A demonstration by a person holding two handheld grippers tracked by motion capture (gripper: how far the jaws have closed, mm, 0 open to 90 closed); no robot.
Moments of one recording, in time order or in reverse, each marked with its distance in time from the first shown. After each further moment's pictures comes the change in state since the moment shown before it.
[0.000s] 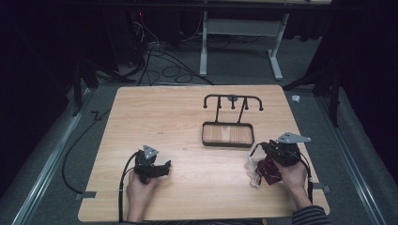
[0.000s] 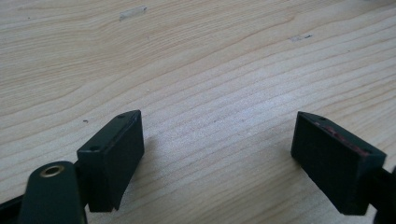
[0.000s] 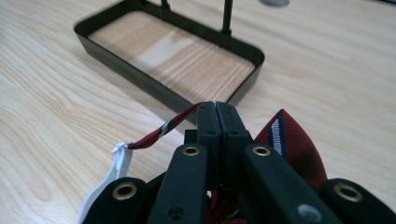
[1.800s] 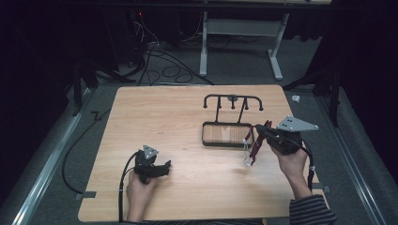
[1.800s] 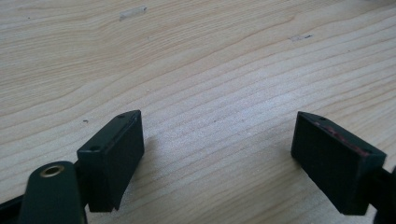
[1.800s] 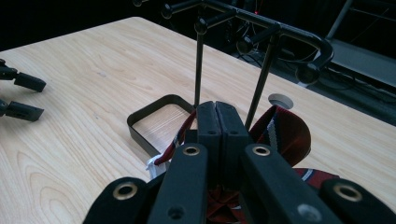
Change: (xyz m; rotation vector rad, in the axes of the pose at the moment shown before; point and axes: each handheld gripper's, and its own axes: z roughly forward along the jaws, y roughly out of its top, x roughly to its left) left arm 0.000 0.000 0.000 0.000 0.000 0.000; right arm 0.025 0.071 -0.037 -0.198 0.048 -0.111
